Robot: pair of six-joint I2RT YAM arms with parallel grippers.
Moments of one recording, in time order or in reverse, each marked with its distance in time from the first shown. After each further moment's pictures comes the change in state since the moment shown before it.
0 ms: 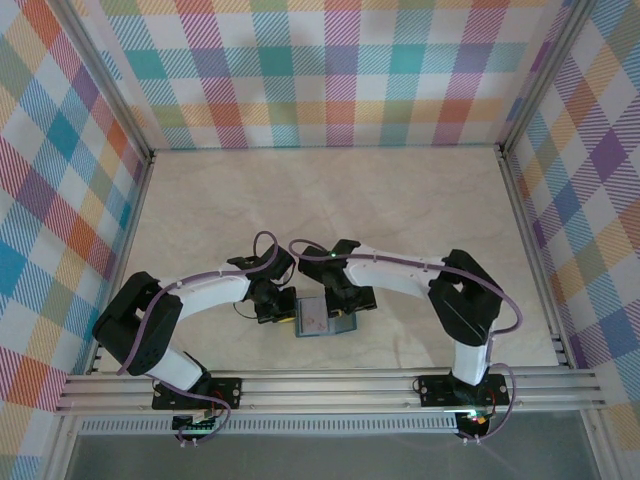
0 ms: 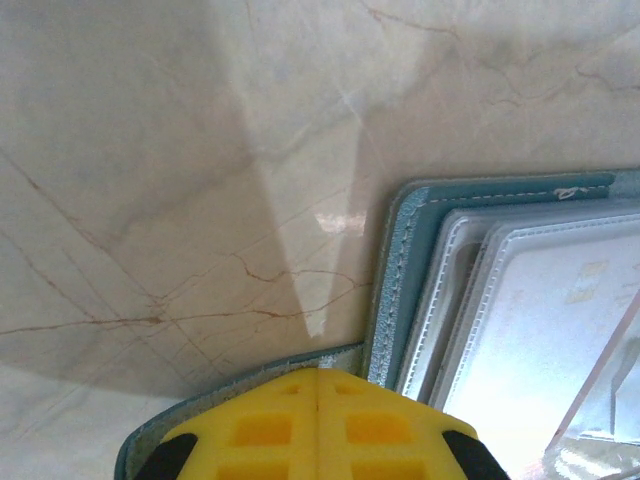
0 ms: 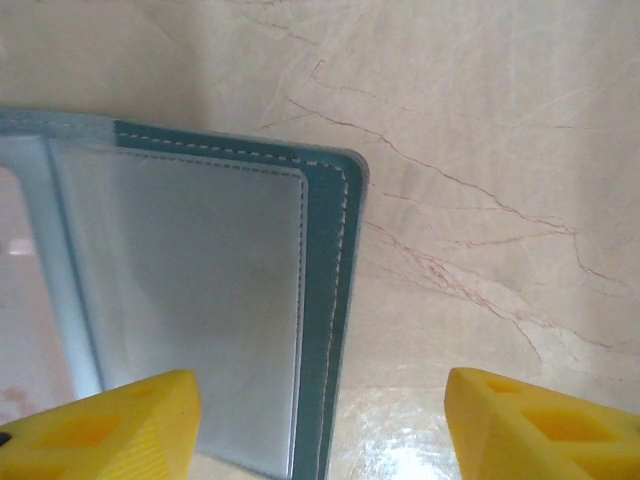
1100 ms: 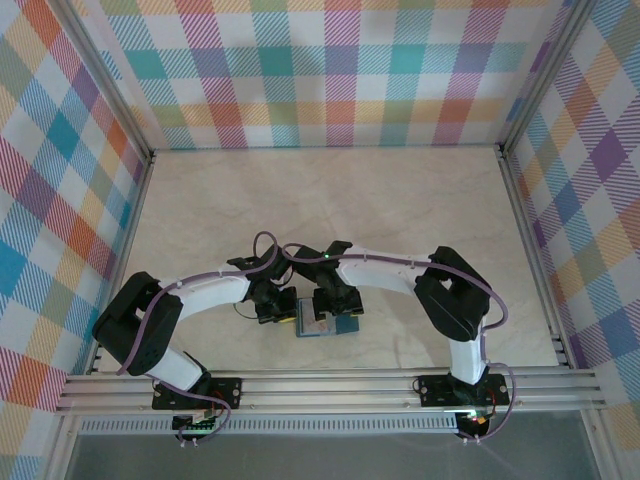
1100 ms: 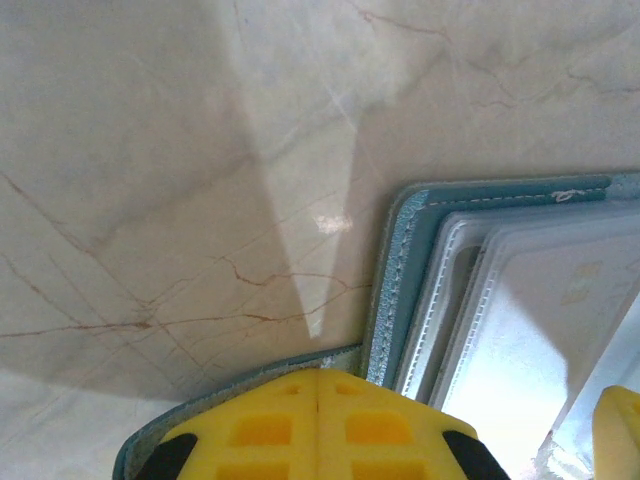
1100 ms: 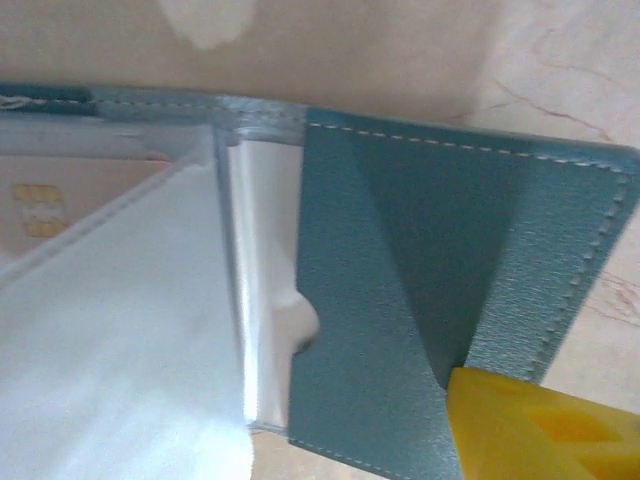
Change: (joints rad) left arm 0.000 0.000 -0.008 0.019 0.007 -0.008; right arm 0.000 0.083 0.023 0.092 -0.139 0.000
